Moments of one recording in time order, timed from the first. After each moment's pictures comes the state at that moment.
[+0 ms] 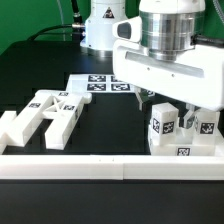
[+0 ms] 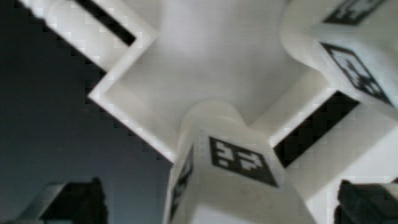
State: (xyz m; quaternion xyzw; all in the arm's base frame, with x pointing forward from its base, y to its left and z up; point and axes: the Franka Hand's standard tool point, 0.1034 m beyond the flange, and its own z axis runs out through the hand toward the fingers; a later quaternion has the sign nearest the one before) arm 0.648 0.048 0.068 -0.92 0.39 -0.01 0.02
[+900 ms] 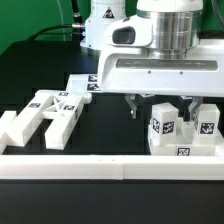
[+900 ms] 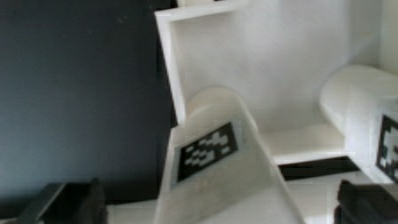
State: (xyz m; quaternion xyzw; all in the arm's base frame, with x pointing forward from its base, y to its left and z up) arm 0.651 0.044 0.069 -1.00 0.07 -0.03 0.01
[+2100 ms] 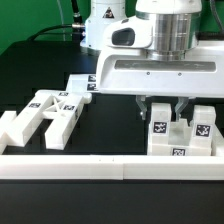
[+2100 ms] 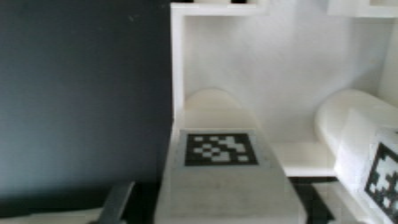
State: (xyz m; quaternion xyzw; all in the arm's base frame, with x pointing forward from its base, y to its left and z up) arm 0.650 0.039 0.067 -0.99 0.15 -0.02 0.01
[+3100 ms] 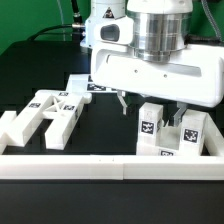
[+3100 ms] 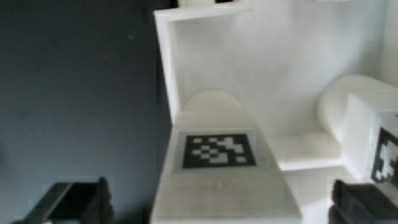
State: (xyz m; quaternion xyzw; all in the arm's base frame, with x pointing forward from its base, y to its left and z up) arm 0.650 0.026 0.067 -0.97 0.26 -0.03 0.00
